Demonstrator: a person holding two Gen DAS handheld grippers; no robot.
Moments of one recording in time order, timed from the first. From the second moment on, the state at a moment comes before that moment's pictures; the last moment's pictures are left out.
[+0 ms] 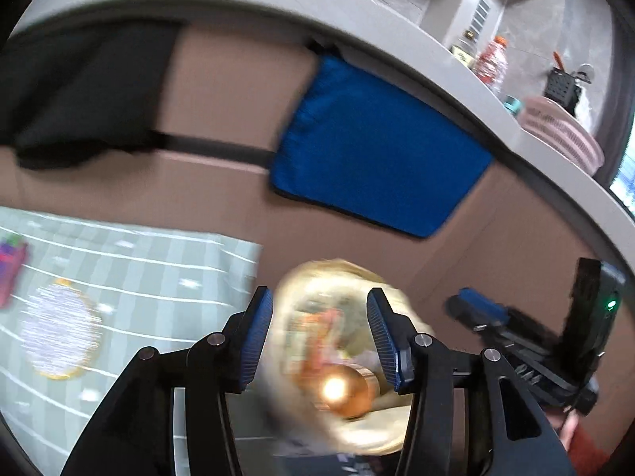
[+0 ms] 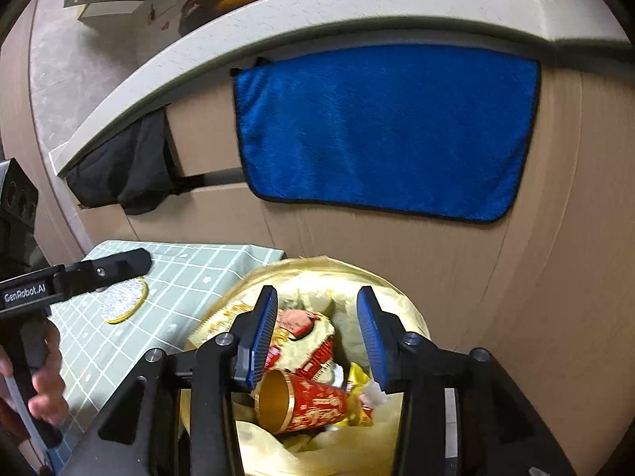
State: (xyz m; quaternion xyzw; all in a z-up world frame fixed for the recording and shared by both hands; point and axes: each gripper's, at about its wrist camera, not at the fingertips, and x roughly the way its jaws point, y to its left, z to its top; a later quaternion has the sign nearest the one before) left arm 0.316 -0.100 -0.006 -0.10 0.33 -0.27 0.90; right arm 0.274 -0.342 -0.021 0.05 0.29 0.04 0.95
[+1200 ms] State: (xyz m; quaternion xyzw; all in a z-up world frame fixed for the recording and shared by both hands) left arm 0.438 0.208 -0.130 -0.25 0.39 0.01 0.89; right arm 0.364 -0.116 -0.068 -0.03 0.36 0.22 0.91
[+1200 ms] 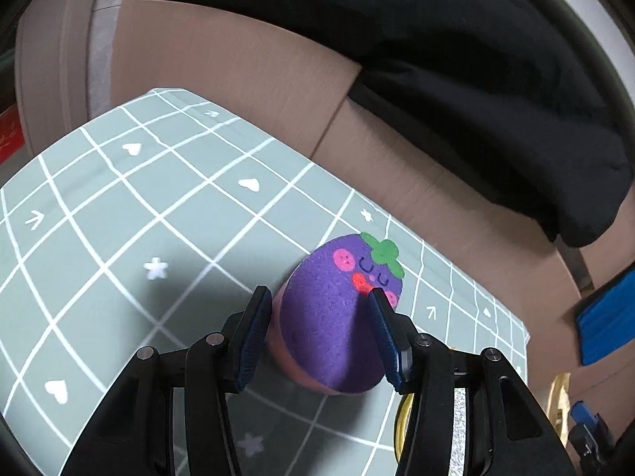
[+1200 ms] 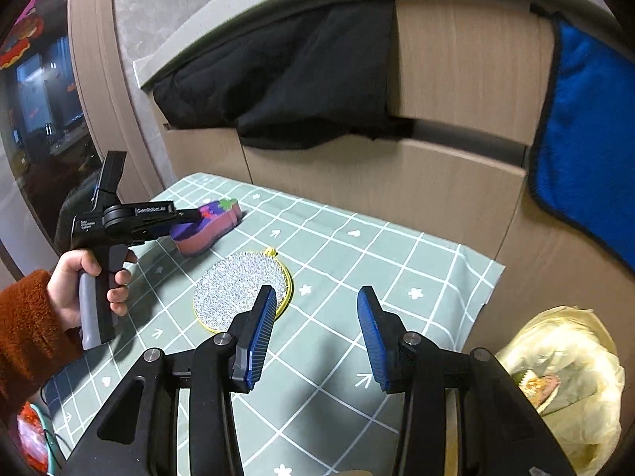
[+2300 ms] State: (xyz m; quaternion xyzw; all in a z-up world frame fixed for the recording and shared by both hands) left arm 0.333 0.159 -0.112 -0.20 0.45 -0.16 0.86; right arm 0.419 -0.044 -0.140 -0.02 0.45 0.26 0.86
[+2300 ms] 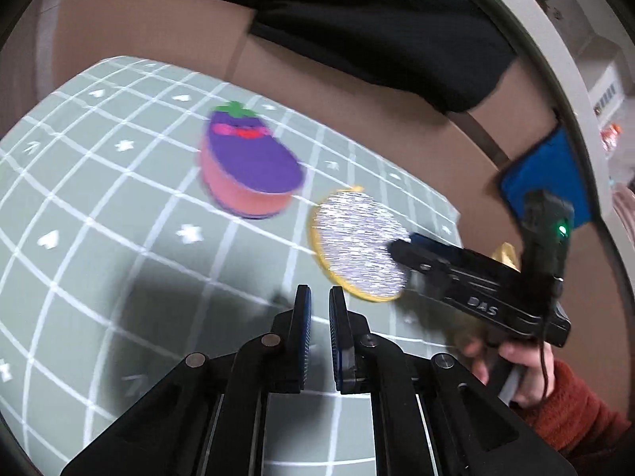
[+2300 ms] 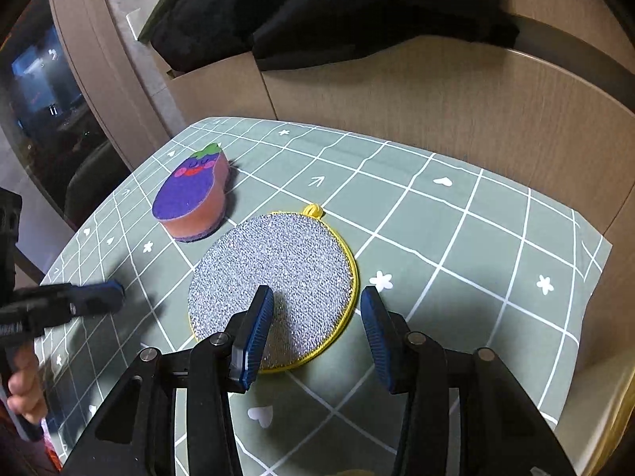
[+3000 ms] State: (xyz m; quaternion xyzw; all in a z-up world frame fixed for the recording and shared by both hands) left arm 0.359 0.138 -0.138 -0.17 0.47 -0.17 0.85; right arm 0.425 -0.050 -0.120 0.11 0.43 0.37 0.82
